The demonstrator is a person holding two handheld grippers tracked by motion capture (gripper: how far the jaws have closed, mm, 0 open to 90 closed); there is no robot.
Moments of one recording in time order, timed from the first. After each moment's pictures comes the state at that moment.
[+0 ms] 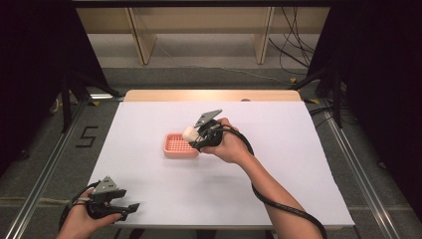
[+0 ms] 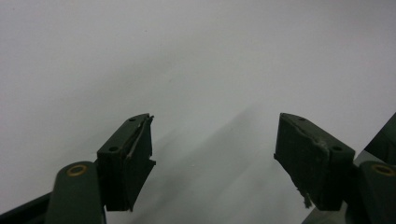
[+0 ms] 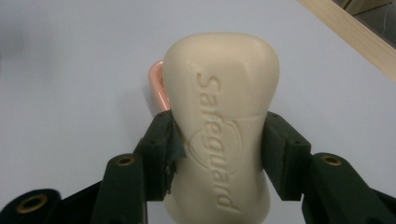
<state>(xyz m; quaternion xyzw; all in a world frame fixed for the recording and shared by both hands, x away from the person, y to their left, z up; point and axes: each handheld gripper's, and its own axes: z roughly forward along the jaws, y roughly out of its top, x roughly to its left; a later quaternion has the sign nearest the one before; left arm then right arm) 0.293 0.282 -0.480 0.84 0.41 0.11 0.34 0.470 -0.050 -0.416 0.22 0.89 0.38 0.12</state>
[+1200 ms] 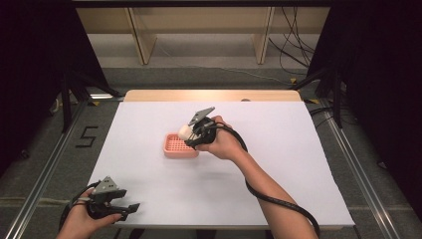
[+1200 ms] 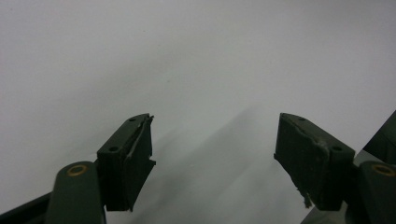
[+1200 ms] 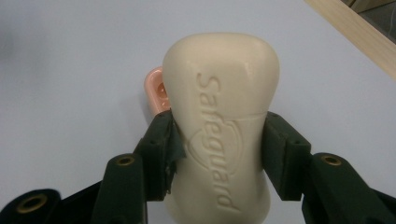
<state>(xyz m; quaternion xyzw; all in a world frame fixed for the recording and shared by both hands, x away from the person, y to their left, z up) 0.294 0.282 -0.480 0.84 0.41 0.11 0.33 0.481 -0.034 -0.418 0.21 0.90 0.37 0.11</state>
